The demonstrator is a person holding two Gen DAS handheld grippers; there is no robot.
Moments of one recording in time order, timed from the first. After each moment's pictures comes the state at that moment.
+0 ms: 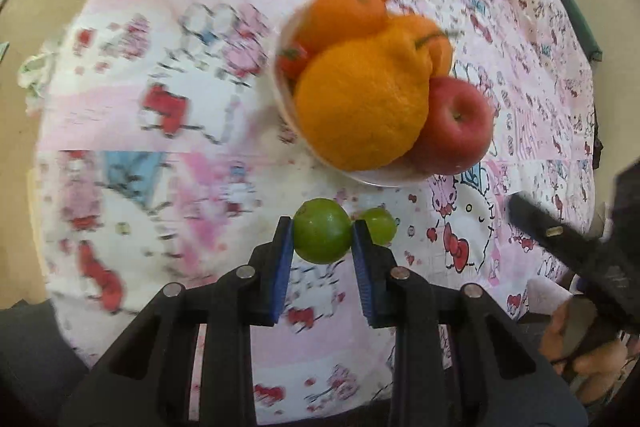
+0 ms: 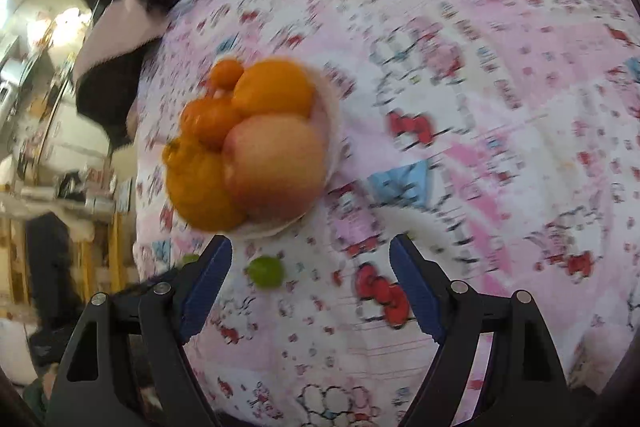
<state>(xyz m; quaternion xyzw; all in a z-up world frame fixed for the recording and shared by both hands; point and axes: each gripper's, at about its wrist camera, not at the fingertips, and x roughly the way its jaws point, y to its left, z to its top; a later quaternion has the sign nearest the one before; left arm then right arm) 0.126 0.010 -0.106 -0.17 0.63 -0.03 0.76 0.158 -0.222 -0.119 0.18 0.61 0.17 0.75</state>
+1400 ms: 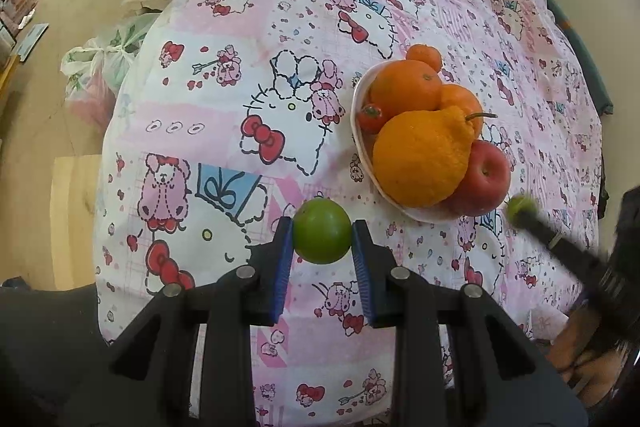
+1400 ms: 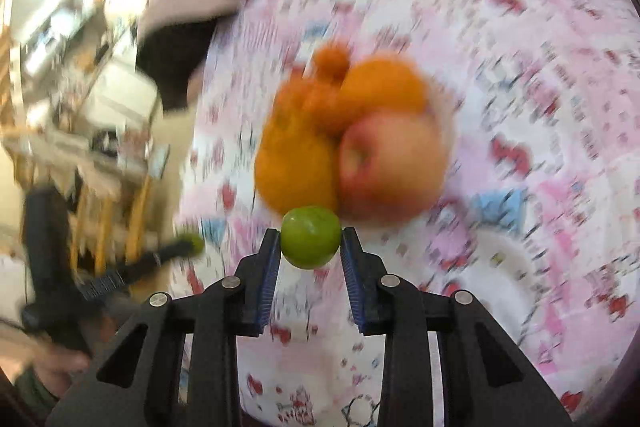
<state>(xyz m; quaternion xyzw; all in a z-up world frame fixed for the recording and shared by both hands) 0.105 0.066 -0.085 -0.20 0.57 0.03 0.79 0.166 -0.201 -0.076 0.17 0.54 0.24 0.79</state>
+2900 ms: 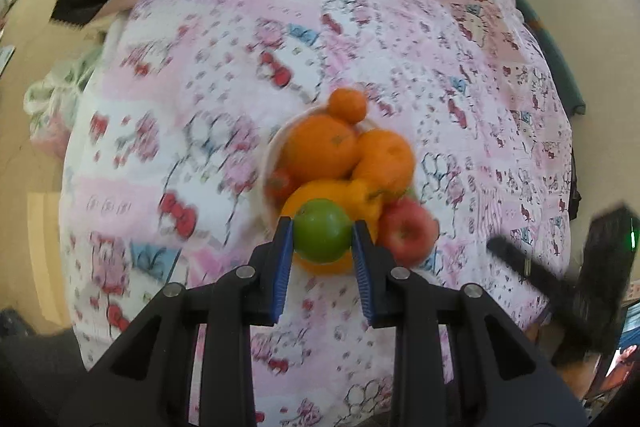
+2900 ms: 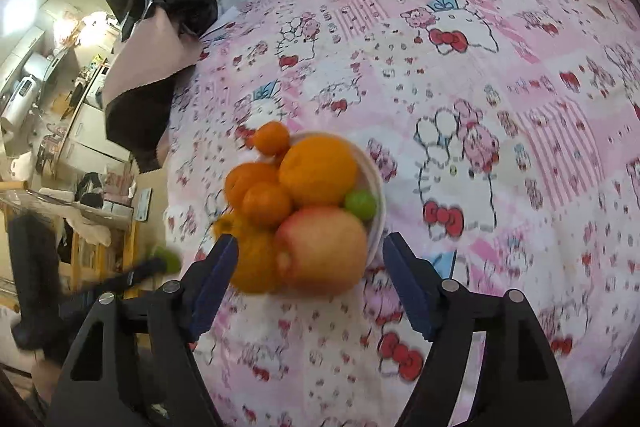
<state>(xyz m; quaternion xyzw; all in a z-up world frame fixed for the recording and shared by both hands) 0.190 0.026 -0.041 -0.20 0.57 -0.03 0.80 0.199 -0.236 -0.062 0.21 0.55 0.19 0.79</state>
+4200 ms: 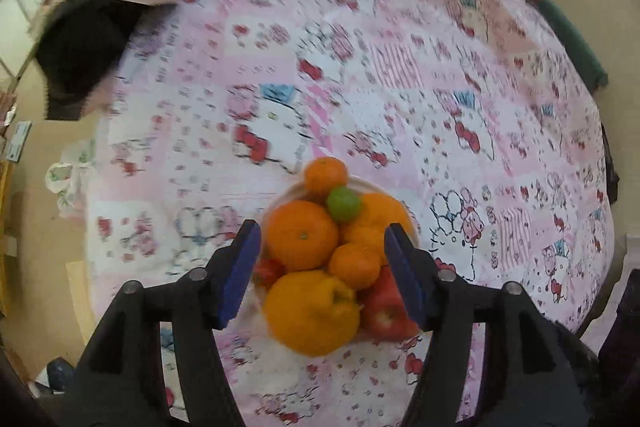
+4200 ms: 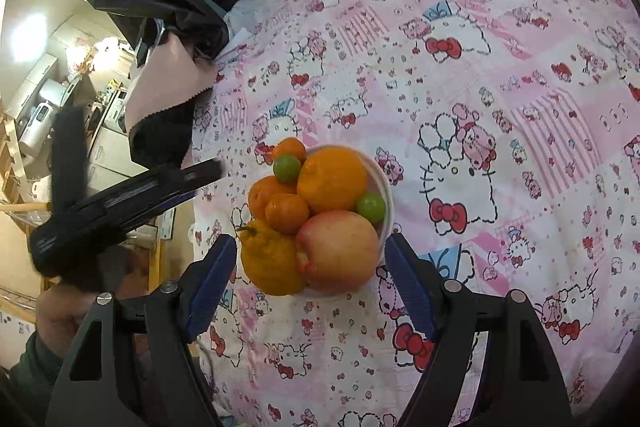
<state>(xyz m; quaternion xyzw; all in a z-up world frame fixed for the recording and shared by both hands) 0.247 -0.012 -0.012 -0.10 0.54 0.01 0.83 0.195 -0.253 -0.045 0.24 0.52 0.20 0.80</state>
